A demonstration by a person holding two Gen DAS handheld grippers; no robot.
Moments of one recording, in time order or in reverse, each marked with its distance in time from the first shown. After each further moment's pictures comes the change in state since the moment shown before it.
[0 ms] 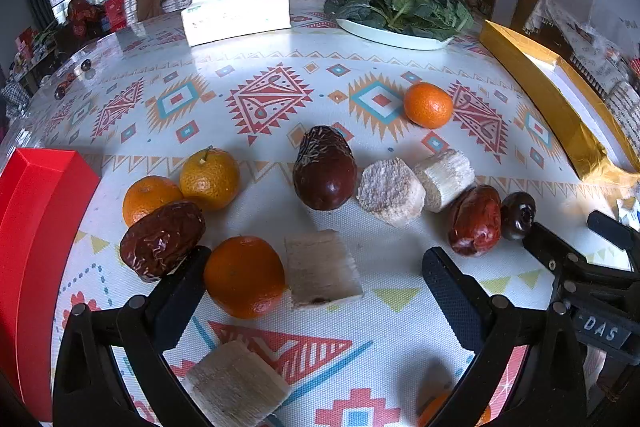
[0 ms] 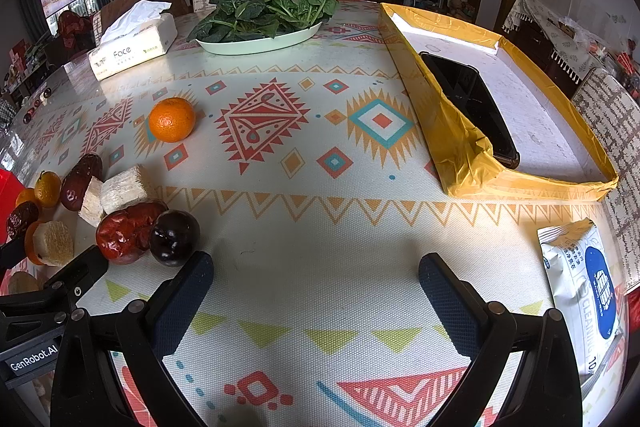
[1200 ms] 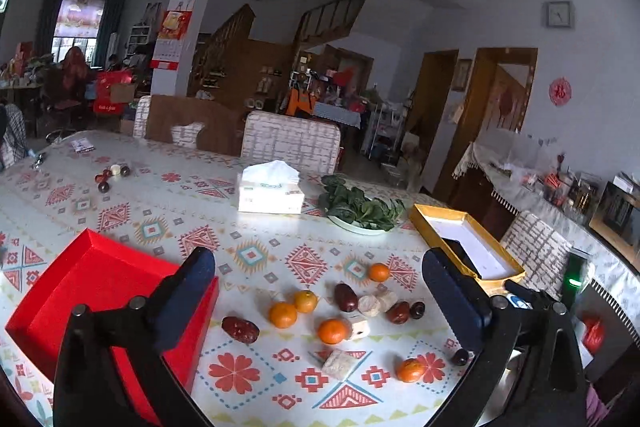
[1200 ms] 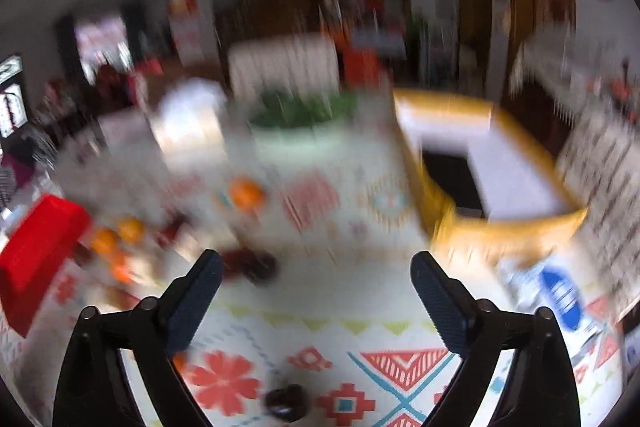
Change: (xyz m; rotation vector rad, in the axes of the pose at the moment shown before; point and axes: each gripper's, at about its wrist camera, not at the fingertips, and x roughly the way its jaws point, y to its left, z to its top) left arm -0.205 0.147 -0.022 -0.106 -0.541 -0.248; right arm -0.126 0.015 -0.039 -0.037 -0.460 0.108
